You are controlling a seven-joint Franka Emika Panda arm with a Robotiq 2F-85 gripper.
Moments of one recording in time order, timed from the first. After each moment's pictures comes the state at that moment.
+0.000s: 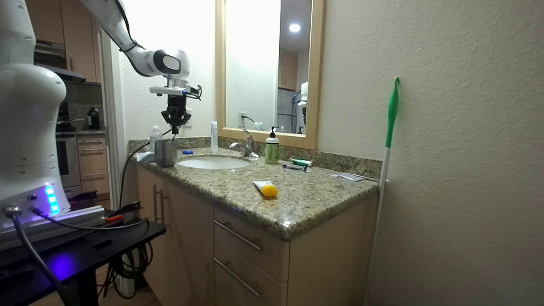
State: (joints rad) arm 0.01 -0.13 -0.10 -2.36 0.00 2.16 -0.38
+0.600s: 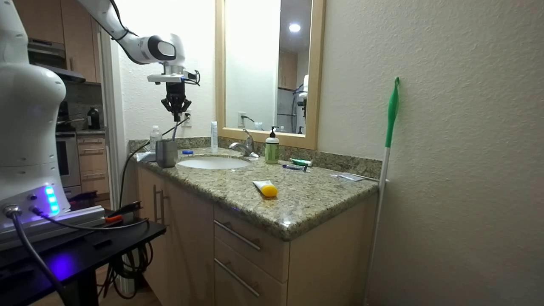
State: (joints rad) arm 0.01 -0.26 -0.09 -2.36 -0.03 2.16 -0.38
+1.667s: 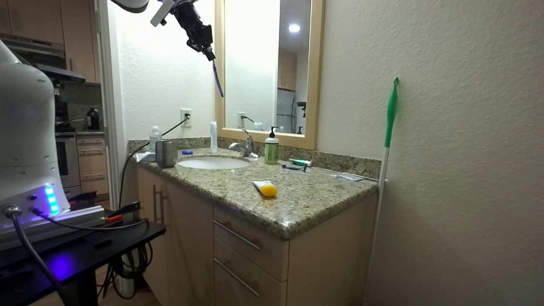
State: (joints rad) arm -0.25 -0.66 -0.26 -2.31 -0.39 2.20 -0.15
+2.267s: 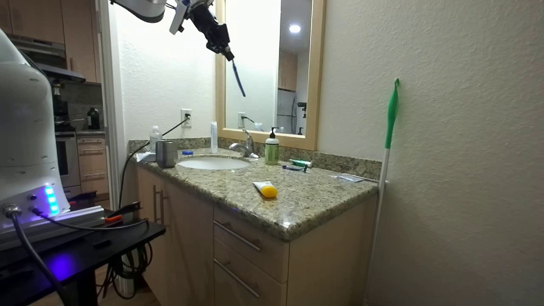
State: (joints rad) arm -0.35 -0.53 -0.27 -2.27 -0.48 2.36 0.00
